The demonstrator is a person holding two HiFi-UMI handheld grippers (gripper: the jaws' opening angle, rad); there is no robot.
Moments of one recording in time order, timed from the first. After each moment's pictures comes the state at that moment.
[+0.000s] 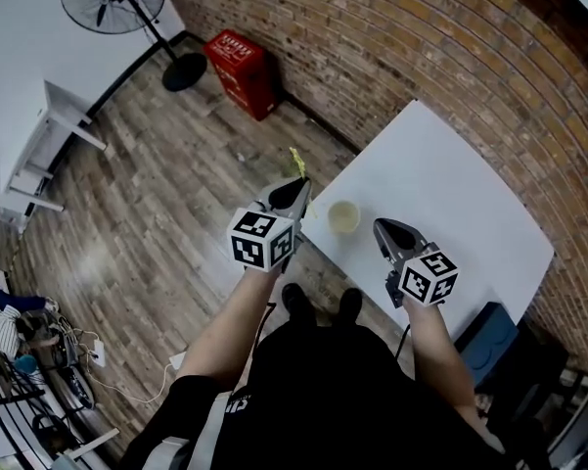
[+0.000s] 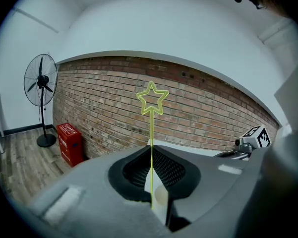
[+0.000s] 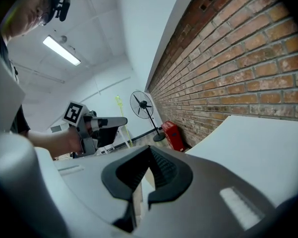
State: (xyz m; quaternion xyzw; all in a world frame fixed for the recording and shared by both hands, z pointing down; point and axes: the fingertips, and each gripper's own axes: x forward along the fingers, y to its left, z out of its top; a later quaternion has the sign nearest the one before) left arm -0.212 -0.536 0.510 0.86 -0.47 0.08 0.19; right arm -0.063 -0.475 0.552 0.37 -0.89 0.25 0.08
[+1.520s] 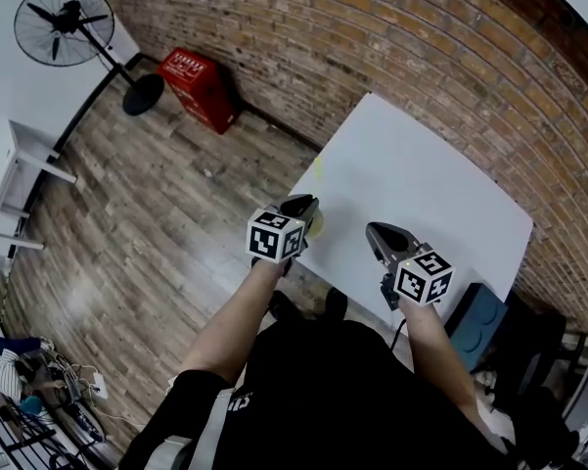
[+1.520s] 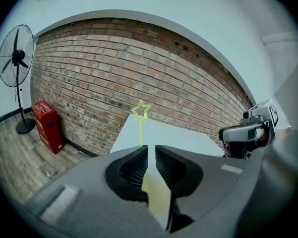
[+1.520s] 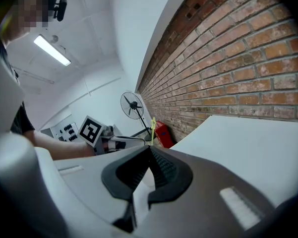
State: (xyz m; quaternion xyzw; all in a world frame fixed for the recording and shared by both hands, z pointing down) left arm -0.105 -0.543 0.606 0.88 -0.36 0.16 0.26; right arm 0.003 -0.466 0.552 0.42 -0.86 0.27 0.08
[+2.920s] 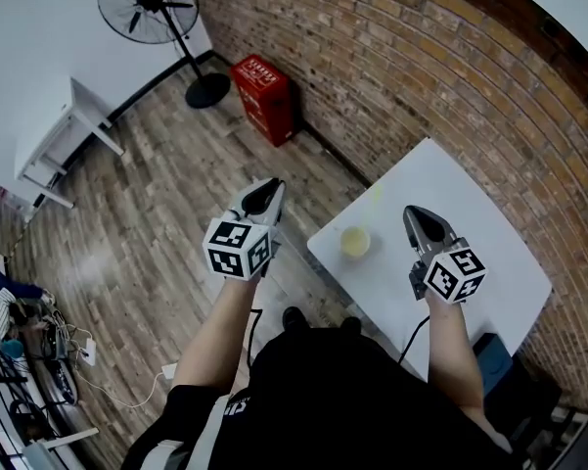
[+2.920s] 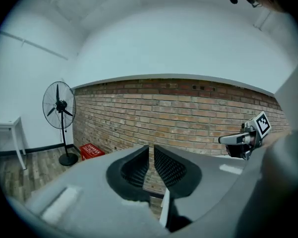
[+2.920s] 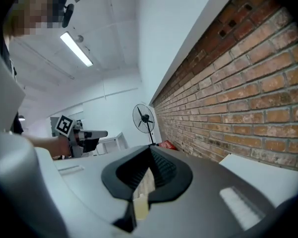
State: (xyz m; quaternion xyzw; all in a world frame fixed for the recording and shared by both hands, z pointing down) left arm -0.301 -0.532 0.442 0.82 -0.56 0.06 0.12; right arm -0.045 -0.532 0.457 0.38 -0.91 0.15 0.04
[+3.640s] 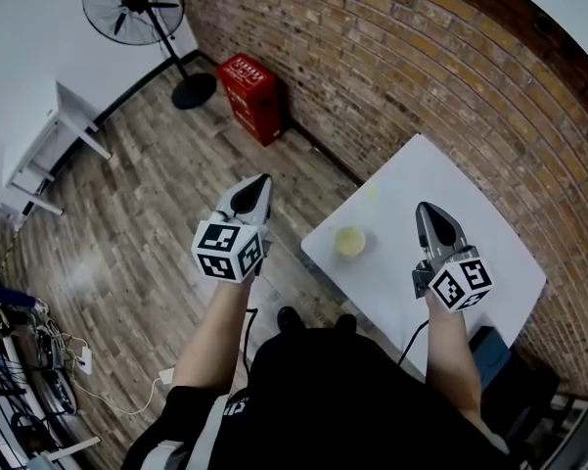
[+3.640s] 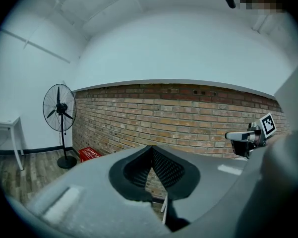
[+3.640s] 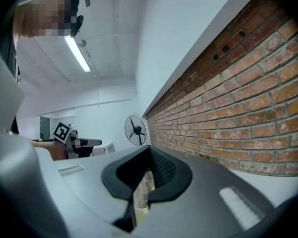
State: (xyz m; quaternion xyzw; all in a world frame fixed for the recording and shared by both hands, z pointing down) left arm -0.313 -0.542 0.430 0.82 -0.57 0.03 0.10; right arm -0.019 -0.531 0.422 0.43 -0.90 0.10 -0.02
